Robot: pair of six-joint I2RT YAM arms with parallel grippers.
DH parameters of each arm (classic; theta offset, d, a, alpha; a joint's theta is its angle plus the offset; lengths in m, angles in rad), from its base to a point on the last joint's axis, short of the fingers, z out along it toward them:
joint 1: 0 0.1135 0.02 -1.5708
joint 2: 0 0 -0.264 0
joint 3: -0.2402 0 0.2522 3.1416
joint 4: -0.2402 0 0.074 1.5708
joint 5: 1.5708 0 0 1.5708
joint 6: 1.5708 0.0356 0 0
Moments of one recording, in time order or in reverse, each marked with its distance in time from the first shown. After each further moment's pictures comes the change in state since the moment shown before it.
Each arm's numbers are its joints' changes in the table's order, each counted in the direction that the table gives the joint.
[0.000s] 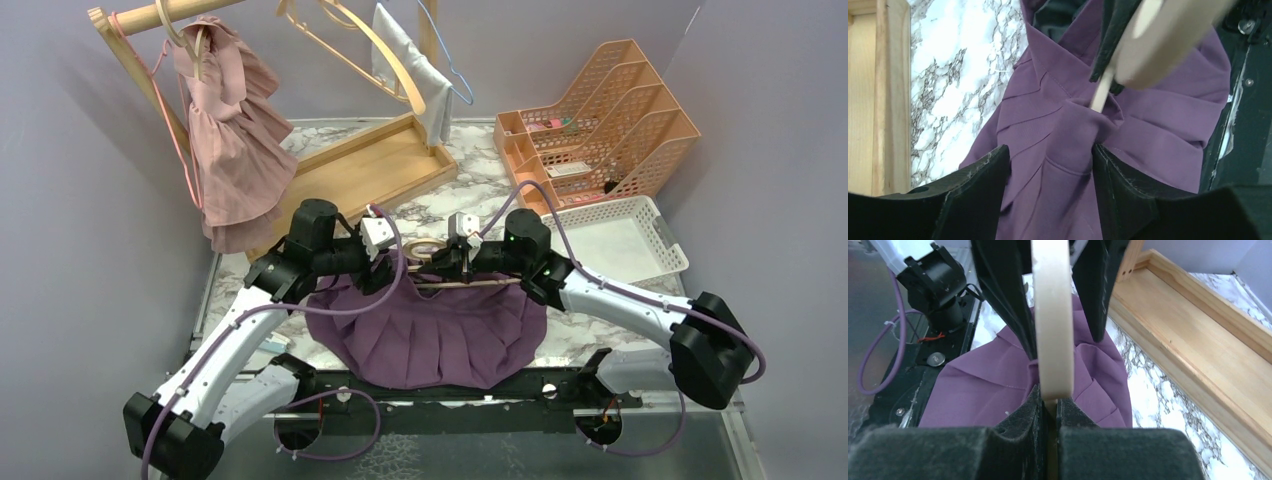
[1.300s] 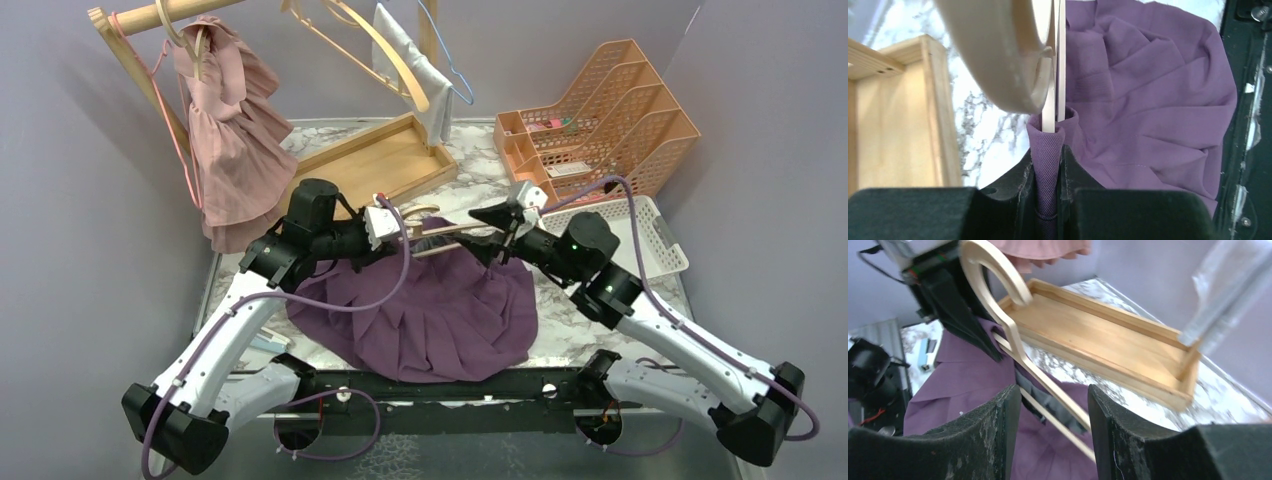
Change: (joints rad) left arm -0.006 0.108 -0.174 -0.099 0.032 0.190; right arm -0.011 -0.348 -0.088 -0.283 0.428 0.098
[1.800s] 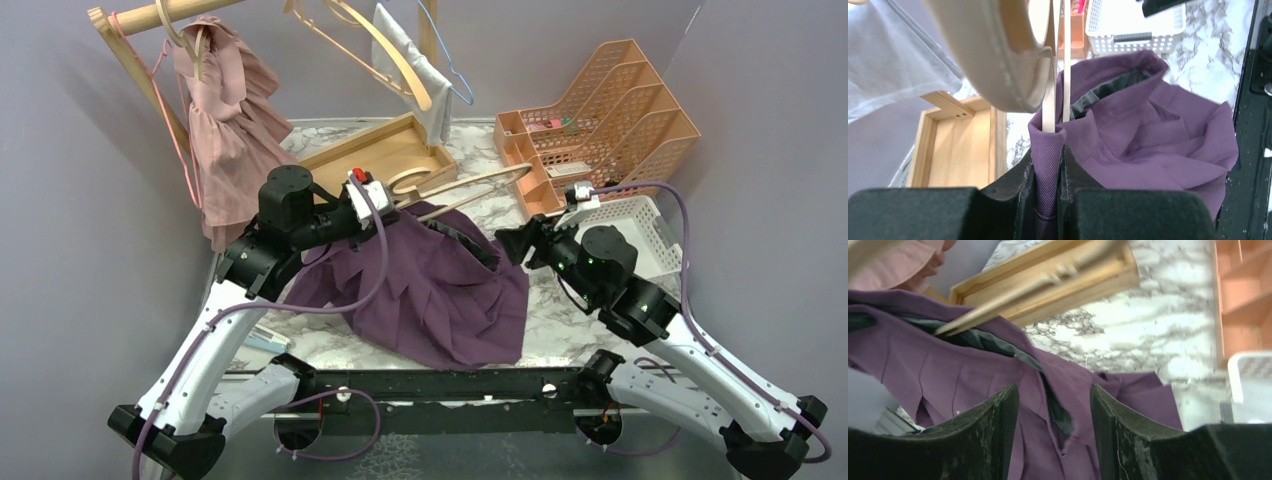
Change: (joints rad) left arm 0.000 -0.056 -0.137 0.121 -0.046 -0.117; right arm 0.000 -0.203 -0.014 -0.415 0.521 0.492
